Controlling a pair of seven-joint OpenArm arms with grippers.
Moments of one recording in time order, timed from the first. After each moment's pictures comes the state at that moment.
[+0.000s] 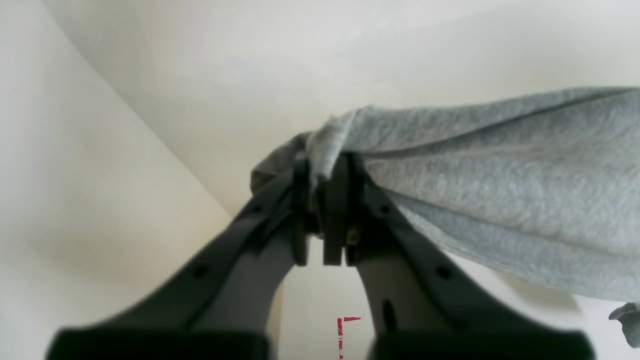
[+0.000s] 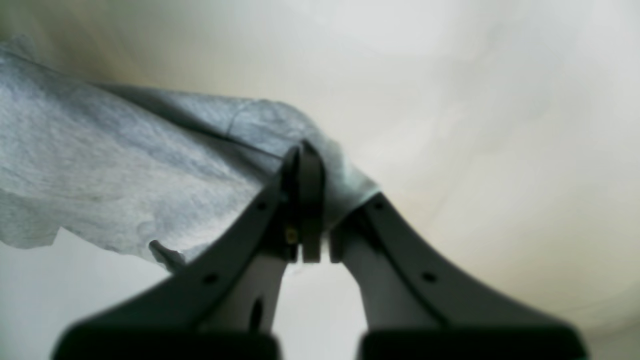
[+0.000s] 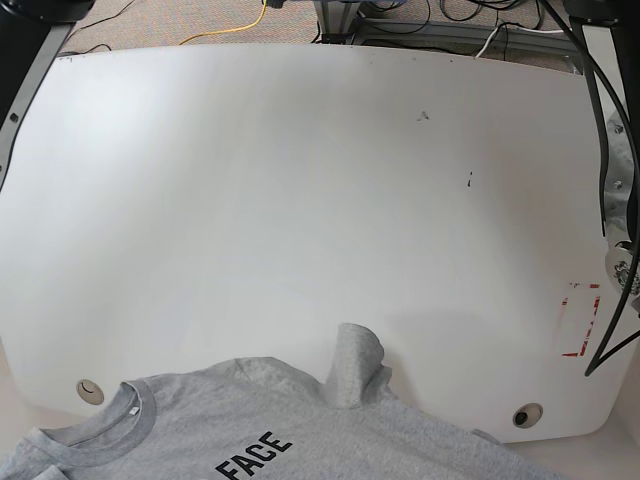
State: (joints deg) left arm -78.8 -24.4 -20.4 75.7 -16.5 -42.1 75.2; right arm 85.1 41.5 1.3 60.2 45.3 40.6 -80.5
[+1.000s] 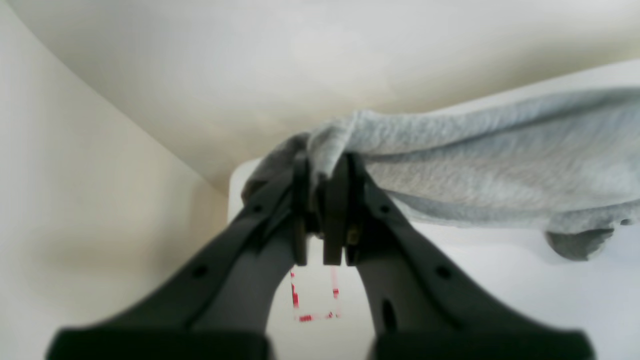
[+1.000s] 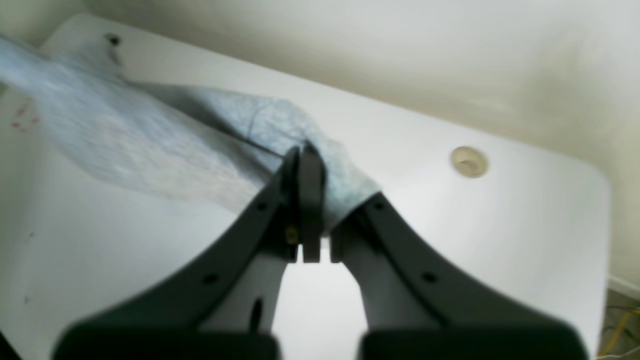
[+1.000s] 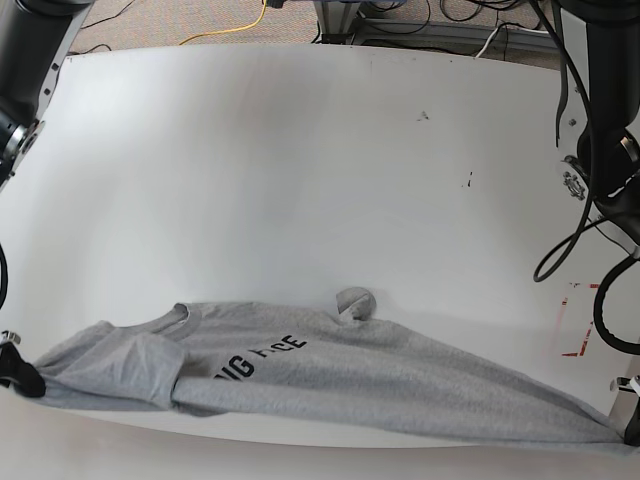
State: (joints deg) left arm -50.0 -22.6 -26.7 92.6 -28.0 -41.9 81.1; right arm 42.4 43.6 19.5 68.8 65.9 40.5 -80.6
